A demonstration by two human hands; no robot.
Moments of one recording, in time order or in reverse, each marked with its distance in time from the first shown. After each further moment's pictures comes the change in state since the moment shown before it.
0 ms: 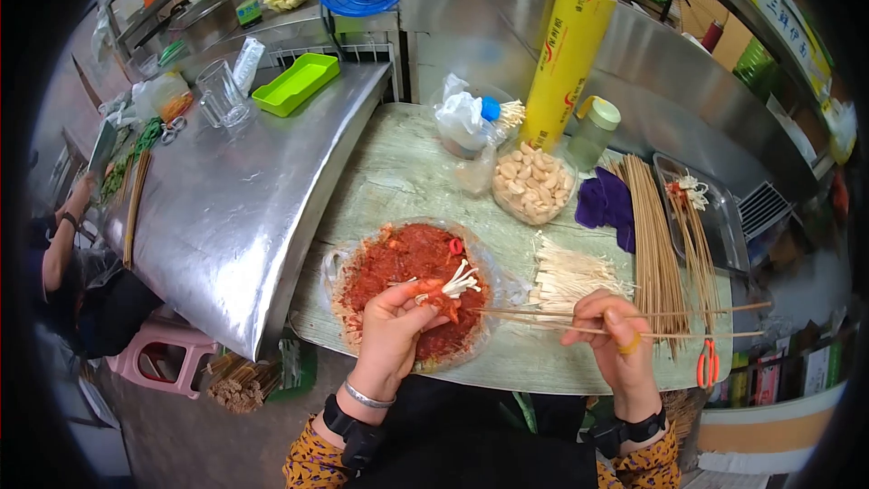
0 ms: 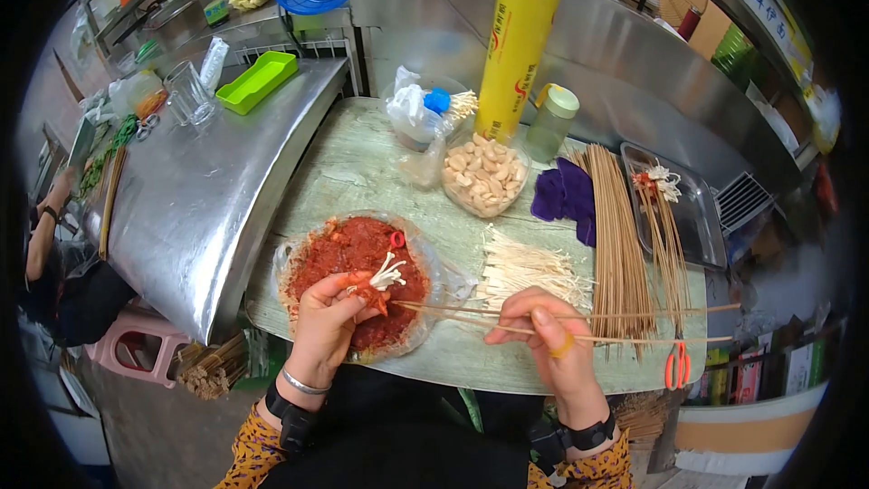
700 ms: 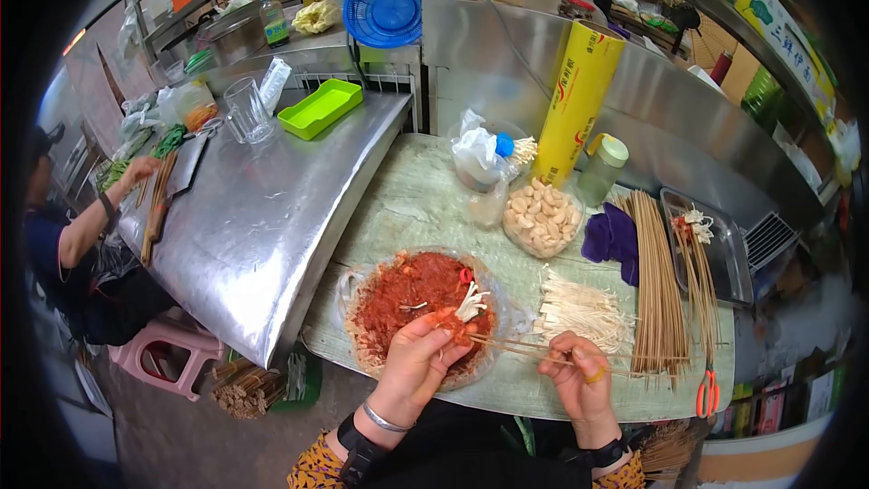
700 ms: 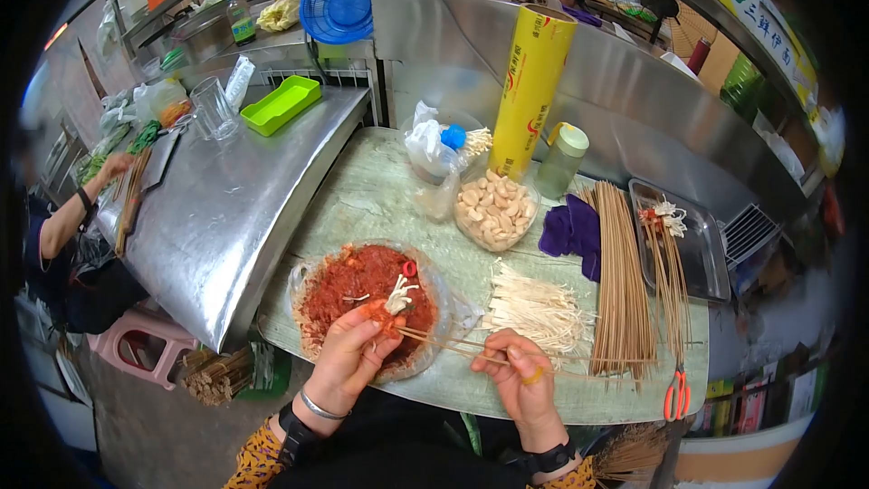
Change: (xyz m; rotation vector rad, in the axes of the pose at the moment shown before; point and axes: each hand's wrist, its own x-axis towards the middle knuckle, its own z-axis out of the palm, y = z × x) left_hand -0.009 -0.009 0.013 -0.309 0.035 -0.099; right_hand -0.010 0.061 -0.007 0.385 0.086 0.083
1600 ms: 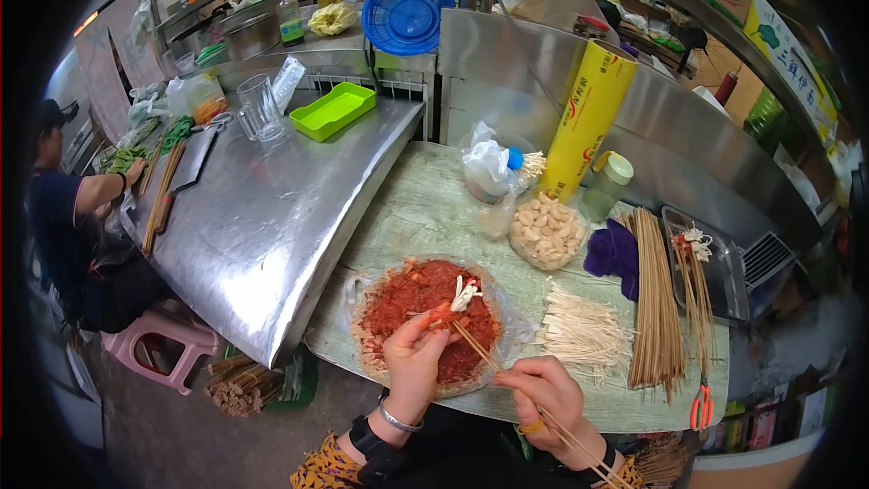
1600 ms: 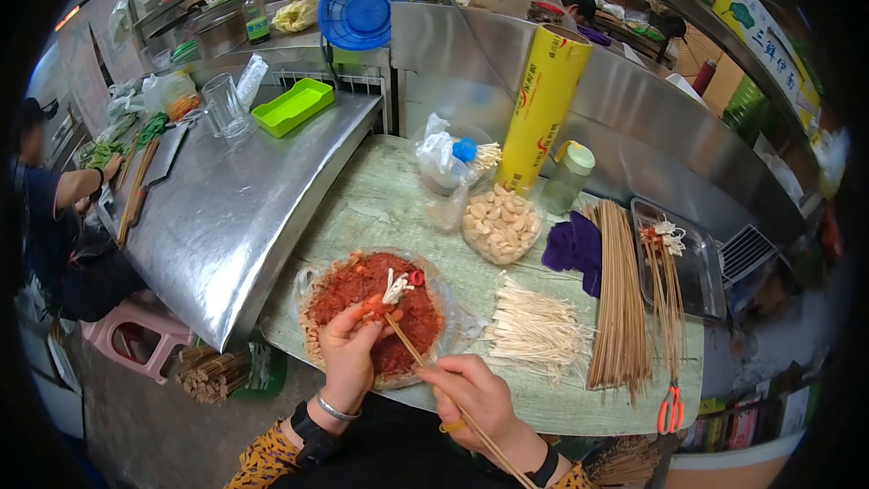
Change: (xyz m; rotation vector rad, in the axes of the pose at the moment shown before) left_hand 0.011 -0.015 -0.007 0.346 0.141 0.444; right_hand 0.002 -0.012 0.078 -1.239 -0.395 -0.614
